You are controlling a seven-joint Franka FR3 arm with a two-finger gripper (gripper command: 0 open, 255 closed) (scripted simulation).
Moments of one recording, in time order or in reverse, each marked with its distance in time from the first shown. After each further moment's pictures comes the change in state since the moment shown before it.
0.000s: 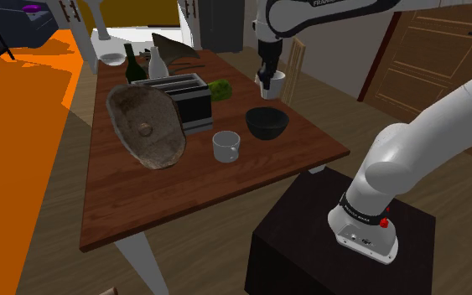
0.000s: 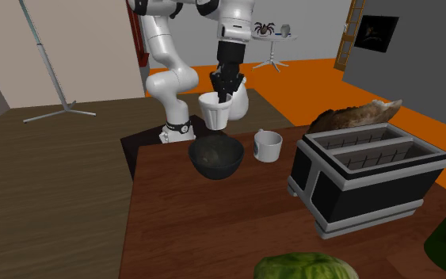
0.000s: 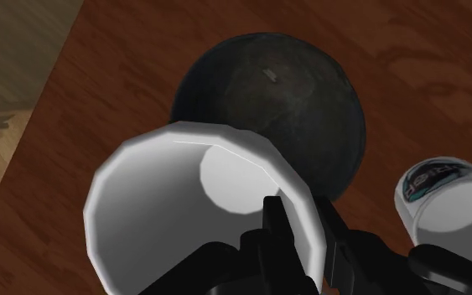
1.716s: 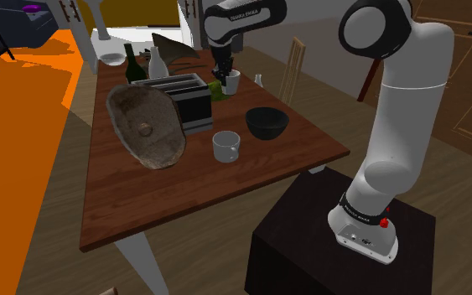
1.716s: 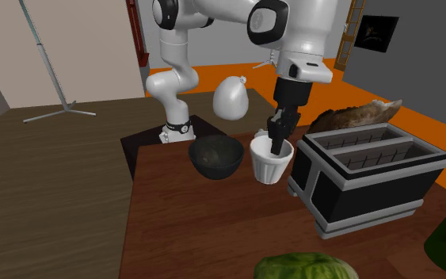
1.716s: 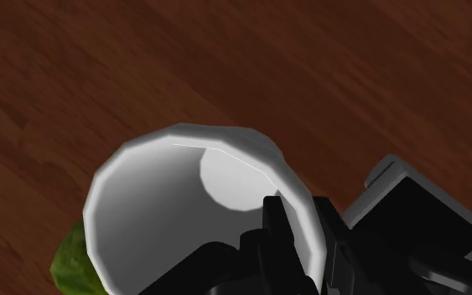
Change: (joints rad) arm -0.009 0.687 -0.008 0.655 0.016 0.036 -0.016
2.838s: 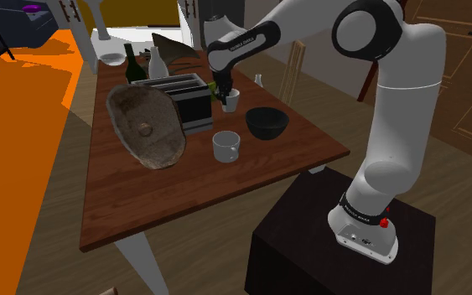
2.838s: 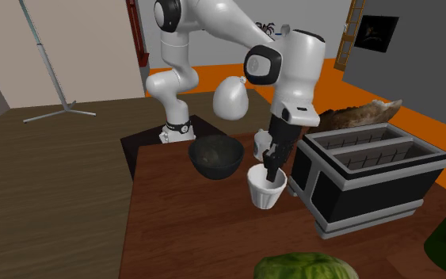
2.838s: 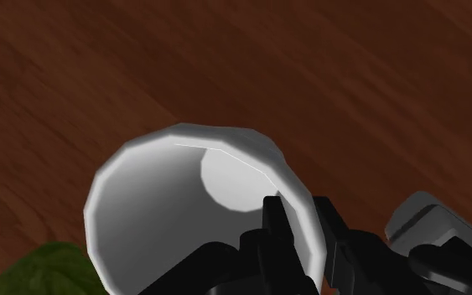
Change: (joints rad) arm -0.002 0.042 -0.003 -0.171 -0.018 0.208 0.044
